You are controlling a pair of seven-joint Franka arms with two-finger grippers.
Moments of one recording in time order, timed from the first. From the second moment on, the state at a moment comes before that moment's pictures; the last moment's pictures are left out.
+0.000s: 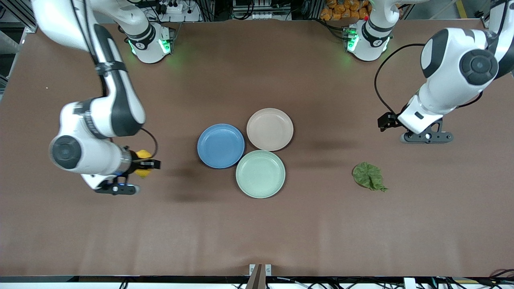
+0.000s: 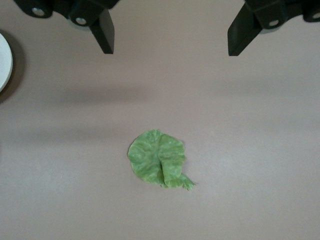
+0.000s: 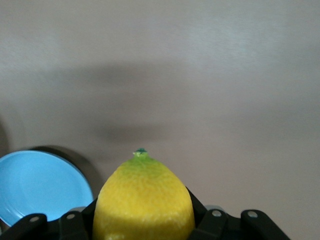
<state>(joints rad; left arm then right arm) -0.06 -0.01 -0.12 -2.02 0.03 2.01 -0.16 0.29 0.50 -0.16 -1.50 0.14 1.81 0.14</state>
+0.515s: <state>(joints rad) -0.05 -0.03 -0.12 -1.87 0.03 1.99 -0.16 0.20 0.40 -0.16 -1.67 0.10 1.90 -0.05</state>
